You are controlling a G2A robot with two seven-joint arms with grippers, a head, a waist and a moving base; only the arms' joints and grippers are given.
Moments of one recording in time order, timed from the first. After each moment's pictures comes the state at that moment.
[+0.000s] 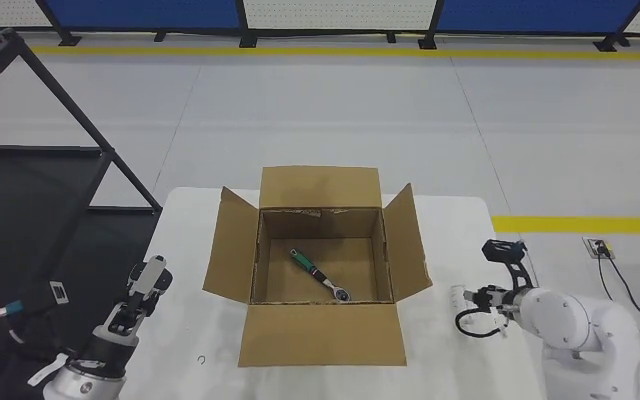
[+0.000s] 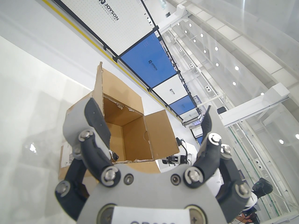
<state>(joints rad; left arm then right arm) 1.66 -1.27 -1.88 -2.32 0.08 -0.04 -0.35 -1.09 -1.26 1.68 -1.87 -1.11 0.09 1.44</state>
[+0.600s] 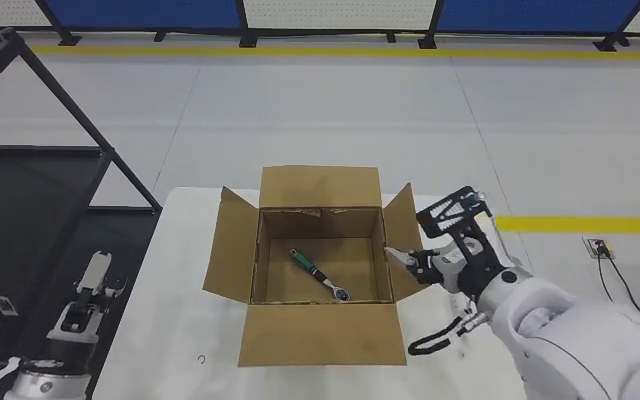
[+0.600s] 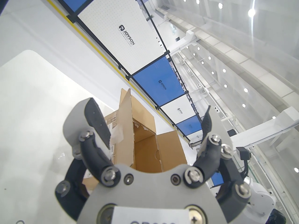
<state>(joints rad) 1.69 -1.27 -2.01 -2.25 0.01 -0.04 -0.26 -0.86 -1.26 1.31 -2.26 -1.12 -0.05 1.31</state>
